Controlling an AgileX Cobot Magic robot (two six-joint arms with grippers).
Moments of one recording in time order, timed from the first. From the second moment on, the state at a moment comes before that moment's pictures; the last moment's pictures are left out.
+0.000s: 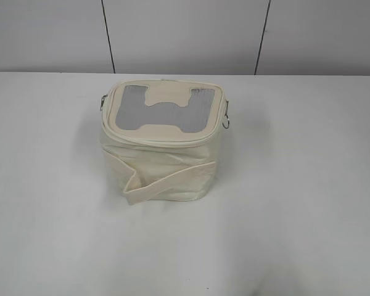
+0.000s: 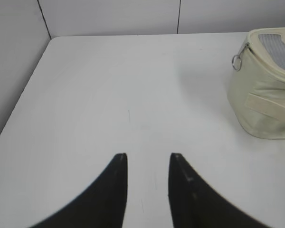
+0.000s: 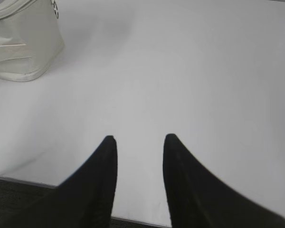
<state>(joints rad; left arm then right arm) 0.01 -0.01 -0.54 -0.06 1.05 0.04 0.02 -0.01 -0.50 0.16 1.05 -0.16</state>
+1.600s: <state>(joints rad) 0.01 -0.01 -0.54 -0.06 1.05 0.04 0.04 1.15 -0.79 1.08 0.83 -1.17</state>
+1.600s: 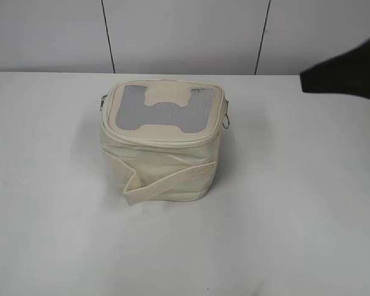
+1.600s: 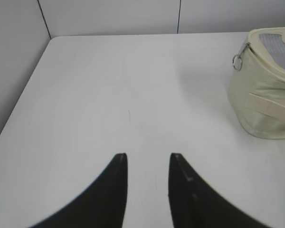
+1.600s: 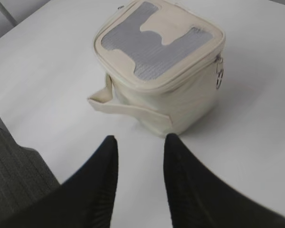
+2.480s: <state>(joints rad) 0.01 -0.01 -0.54 -0.06 1.05 0.04 0.43 2.49 -2.39 0.86 1.18 -0.88</state>
